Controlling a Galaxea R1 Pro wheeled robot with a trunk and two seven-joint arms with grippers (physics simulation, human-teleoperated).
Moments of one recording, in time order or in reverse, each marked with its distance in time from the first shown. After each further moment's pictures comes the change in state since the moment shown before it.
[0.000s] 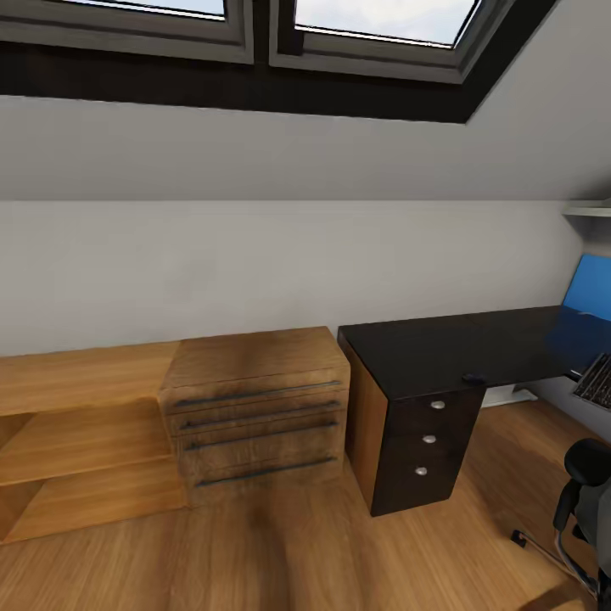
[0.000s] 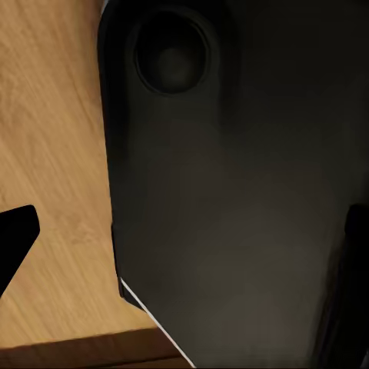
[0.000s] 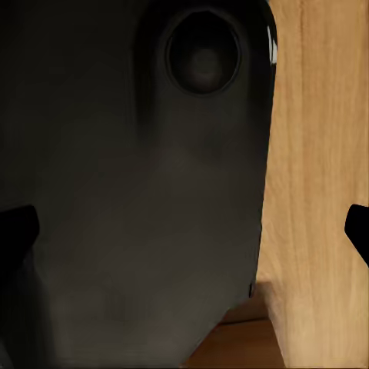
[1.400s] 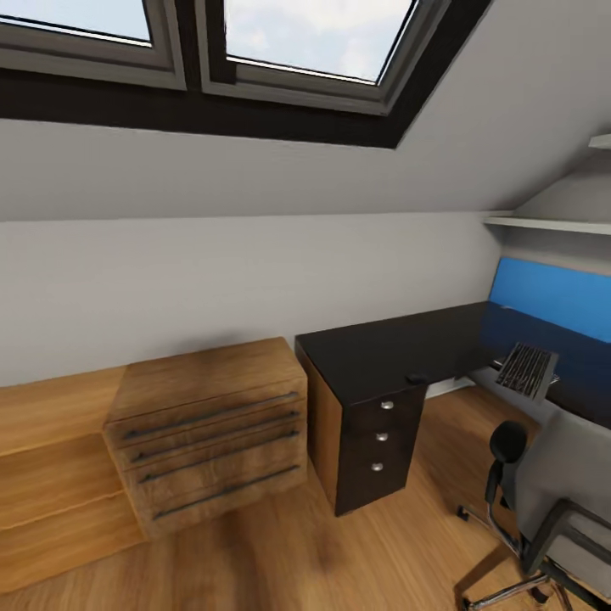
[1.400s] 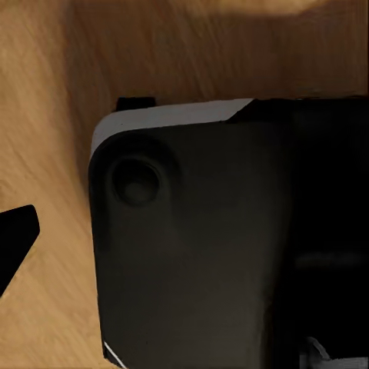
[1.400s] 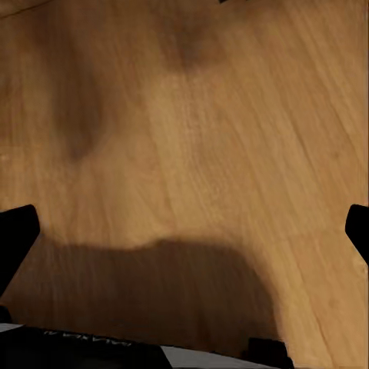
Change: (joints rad) left arm -0.002 -0.040 -0.038 -0.163 0.010 -0.013 0.006; right arm -0.005 0.027 -0.004 -0.359 -0.002 -0.364 0.154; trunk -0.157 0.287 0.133
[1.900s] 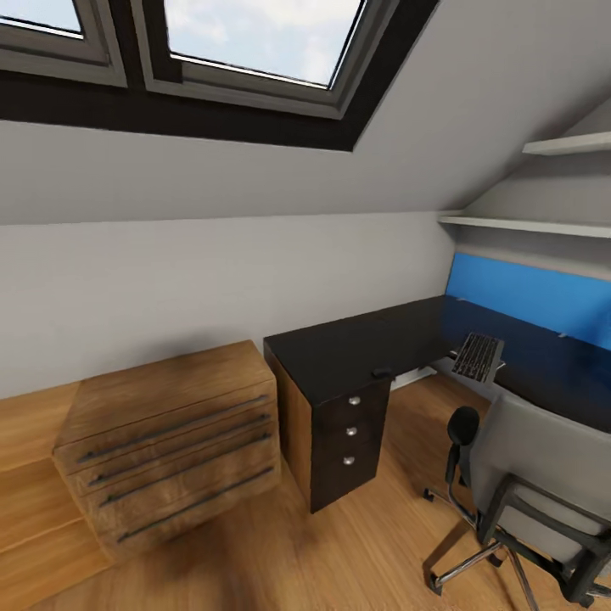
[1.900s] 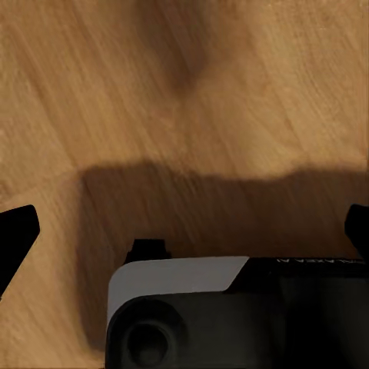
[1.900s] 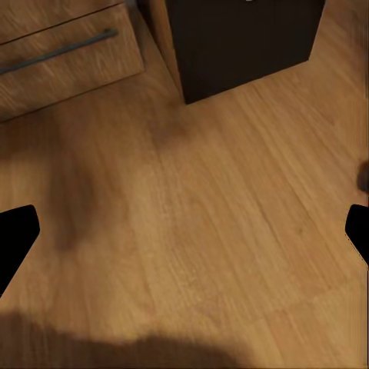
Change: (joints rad) left arm -0.001 0.019 0.012 -0.270 0.046 -0.031 0.001; right arm -0.025 -0.004 0.001 -0.031 -0.001 -0.179 0.029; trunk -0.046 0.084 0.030
